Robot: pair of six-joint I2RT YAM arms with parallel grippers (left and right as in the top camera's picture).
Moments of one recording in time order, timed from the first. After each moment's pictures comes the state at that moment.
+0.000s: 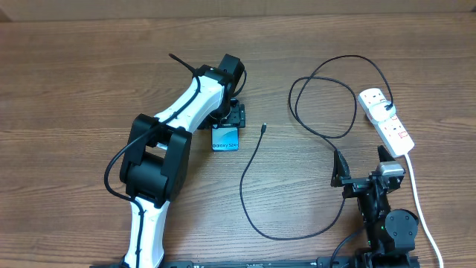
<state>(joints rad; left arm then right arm) -0.42 2.23 1.68 -0.98 -0.01 -0.46 0.04 0.01 0.02 -0.03 -0.05 0.04</state>
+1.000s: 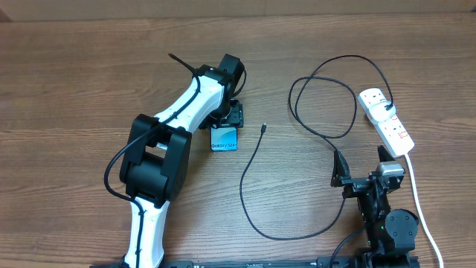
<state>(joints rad) -0.42 2.23 1.68 -0.98 -0.01 -0.47 0.04 0.01 0.02 -0.03 -0.05 0.04</state>
